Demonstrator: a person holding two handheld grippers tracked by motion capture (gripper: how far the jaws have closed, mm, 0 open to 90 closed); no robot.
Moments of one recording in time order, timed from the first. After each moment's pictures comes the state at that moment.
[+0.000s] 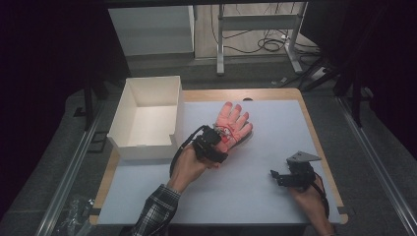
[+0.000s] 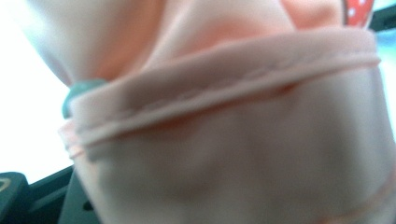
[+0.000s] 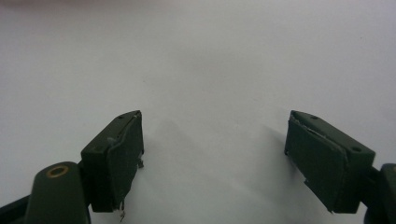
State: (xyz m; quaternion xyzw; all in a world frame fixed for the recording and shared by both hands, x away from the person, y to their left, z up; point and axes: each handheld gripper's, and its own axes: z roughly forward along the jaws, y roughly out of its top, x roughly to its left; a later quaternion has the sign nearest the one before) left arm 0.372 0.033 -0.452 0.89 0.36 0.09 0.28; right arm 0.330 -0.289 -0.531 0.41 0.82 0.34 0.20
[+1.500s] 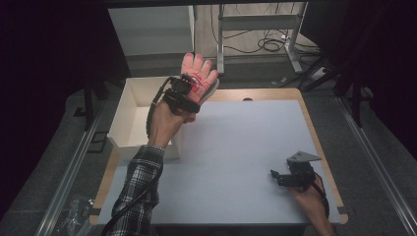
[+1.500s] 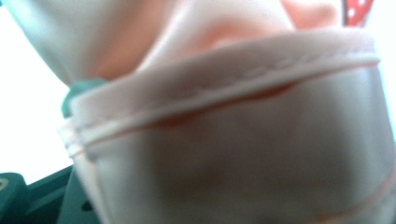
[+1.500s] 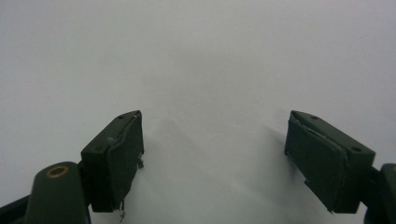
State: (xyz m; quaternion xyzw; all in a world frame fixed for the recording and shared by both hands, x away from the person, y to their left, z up) left arm 0.443 0.120 -0.351 0.82 0.49 0.17 0.26; right arm 0.330 -0.289 -0.531 0.41 0.82 0.35 0.20
